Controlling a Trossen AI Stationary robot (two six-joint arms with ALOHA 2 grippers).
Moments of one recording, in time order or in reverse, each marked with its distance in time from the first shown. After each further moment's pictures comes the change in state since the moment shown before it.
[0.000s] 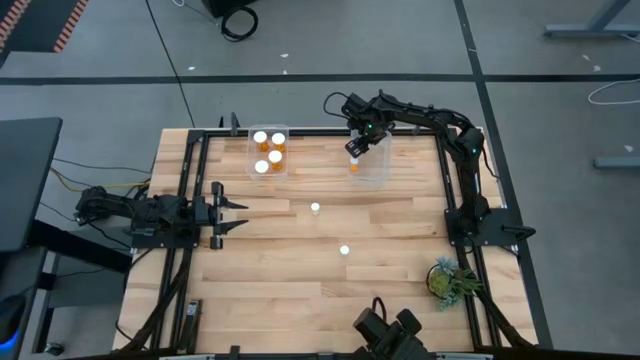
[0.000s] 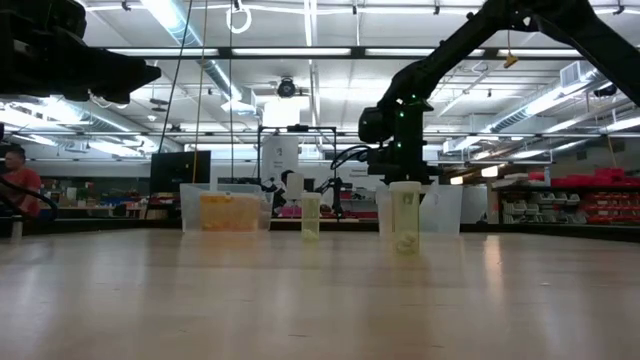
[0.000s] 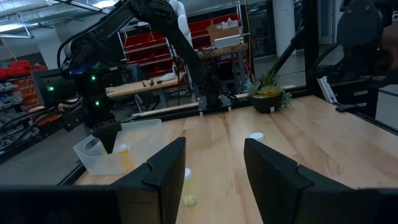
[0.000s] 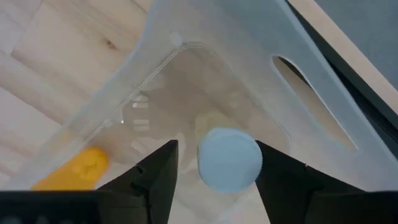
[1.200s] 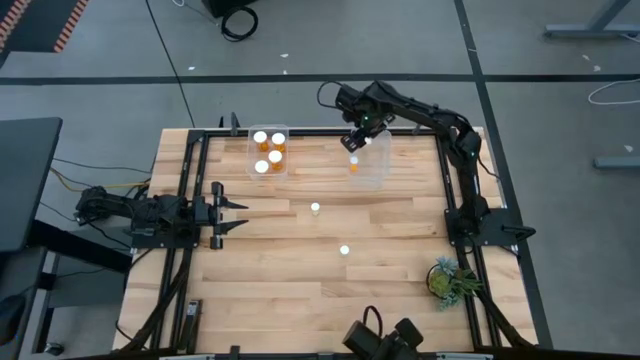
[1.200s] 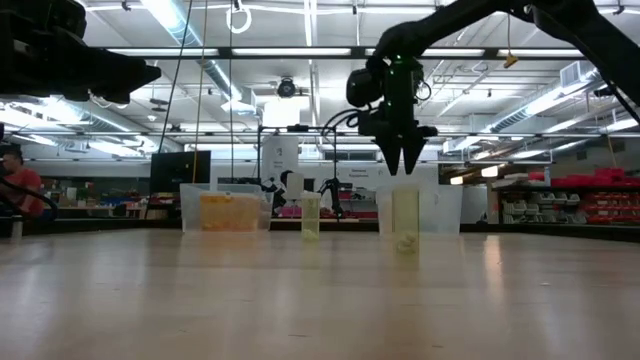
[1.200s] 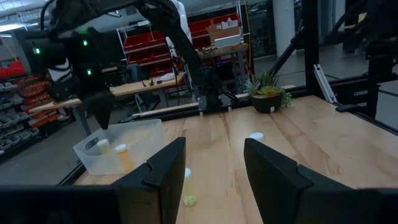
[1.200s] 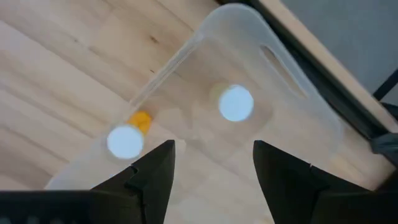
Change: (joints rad) left arm 0.000 0.000 0.000 0.000 0.000 0.000; right arm 0.083 -0.001 0.289 -0.337 0.037 0.098
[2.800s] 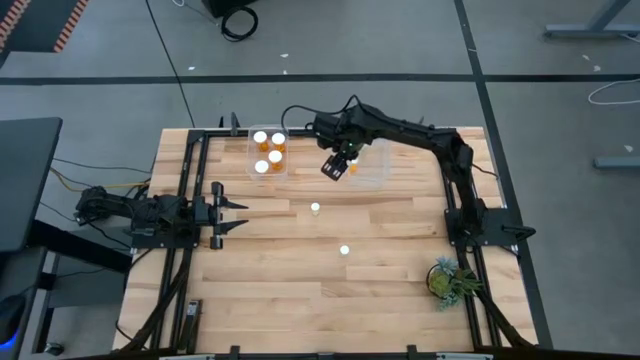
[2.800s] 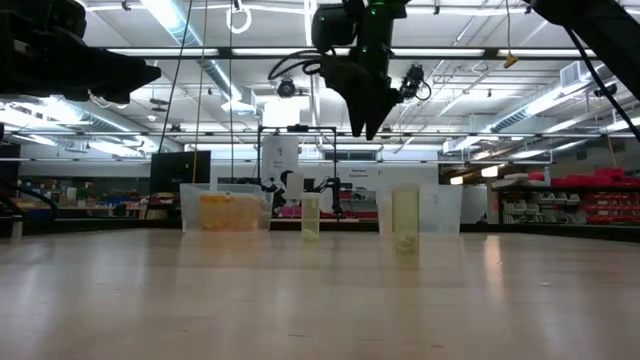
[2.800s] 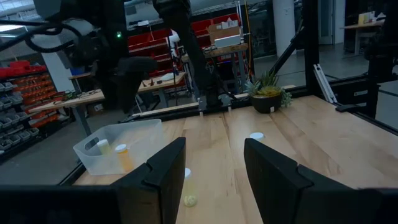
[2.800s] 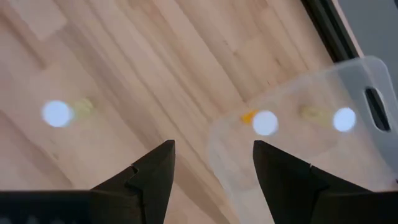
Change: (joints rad) left arm 0.000 0.000 0.000 0.000 0.000 0.000; right arm 0.306 -0.001 0.177 -0.070 0.005 -0.008
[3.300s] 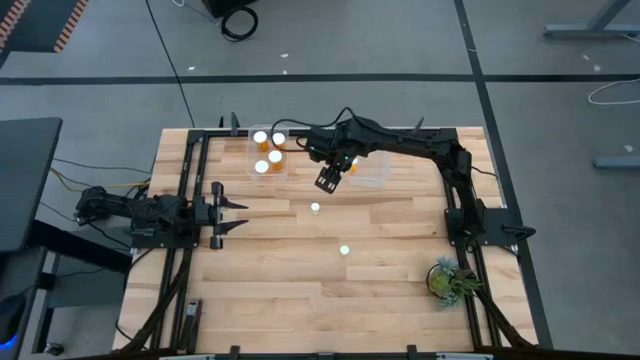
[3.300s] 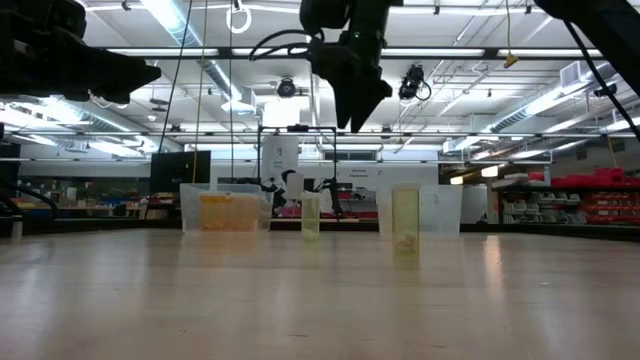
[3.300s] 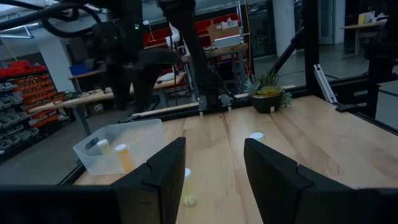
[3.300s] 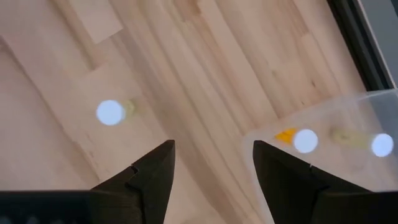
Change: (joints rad) left arm 0.000 0.000 0.000 0.000 0.000 0.001; right arm 0.097 0.000 0.000 0.061 0.000 -0.003
